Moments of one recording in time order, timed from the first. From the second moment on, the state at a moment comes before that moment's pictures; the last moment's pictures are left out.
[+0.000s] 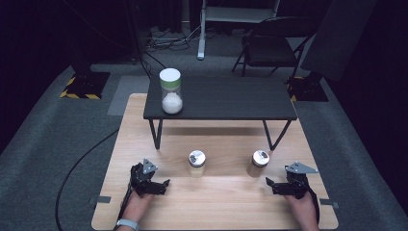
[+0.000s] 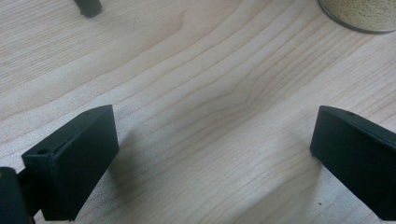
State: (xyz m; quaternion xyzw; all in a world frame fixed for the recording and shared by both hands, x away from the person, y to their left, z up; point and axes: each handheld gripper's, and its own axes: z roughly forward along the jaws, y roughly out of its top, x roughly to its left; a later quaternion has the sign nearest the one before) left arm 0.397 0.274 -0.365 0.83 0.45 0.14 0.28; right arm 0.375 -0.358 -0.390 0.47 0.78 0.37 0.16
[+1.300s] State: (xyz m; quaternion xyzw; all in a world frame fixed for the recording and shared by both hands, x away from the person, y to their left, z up) left arm 0.397 0.274 -0.364 0.84 0.45 0.14 0.28; right arm 0.339 -0.361 -0.334 0.42 0.75 0.46 0.23
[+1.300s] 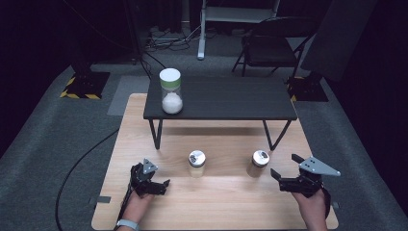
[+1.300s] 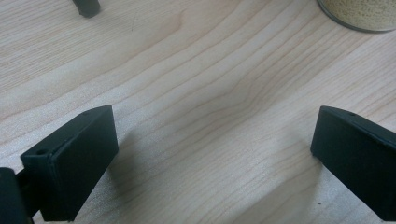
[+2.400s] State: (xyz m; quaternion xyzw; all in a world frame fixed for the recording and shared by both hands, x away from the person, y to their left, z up) left arm 0.396 0.272 -0.365 0.83 0.45 0.14 0.28; right arm 0.383 -0.291 -0.318 0.36 0.77 0.50 0.19
